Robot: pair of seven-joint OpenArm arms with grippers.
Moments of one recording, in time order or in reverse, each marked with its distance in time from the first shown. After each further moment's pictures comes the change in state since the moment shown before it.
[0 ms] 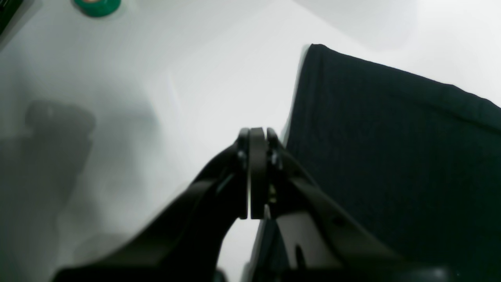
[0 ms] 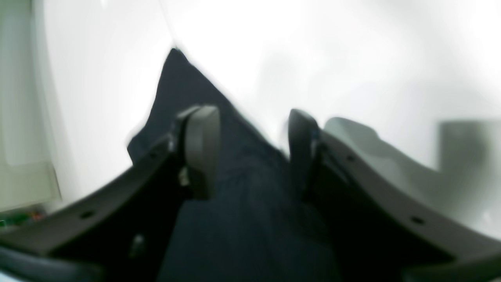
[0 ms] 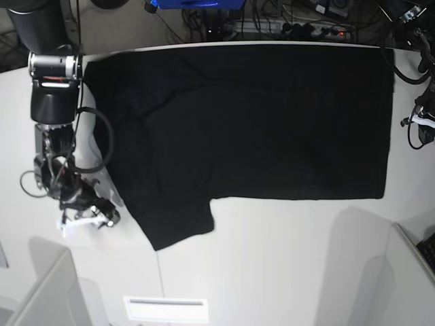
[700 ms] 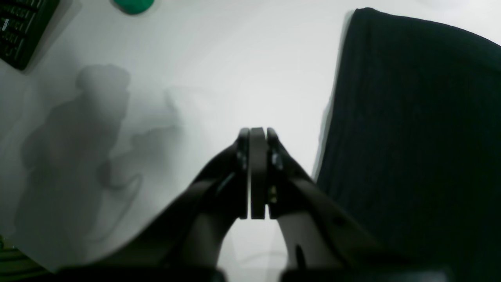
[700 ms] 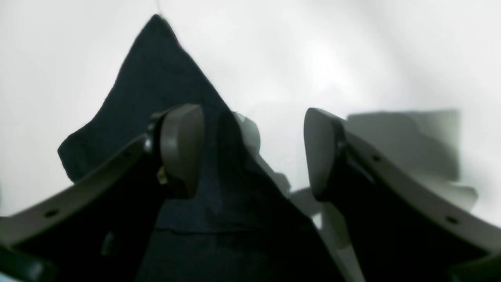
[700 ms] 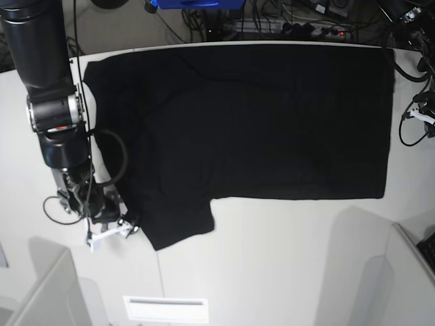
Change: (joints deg) left arm -0.2 0.0 0.0 0.1 11.2 -0.2 -0.4; right arm 15.9 -3.9 -18.6 -31.4 0.4 9.2 14.4
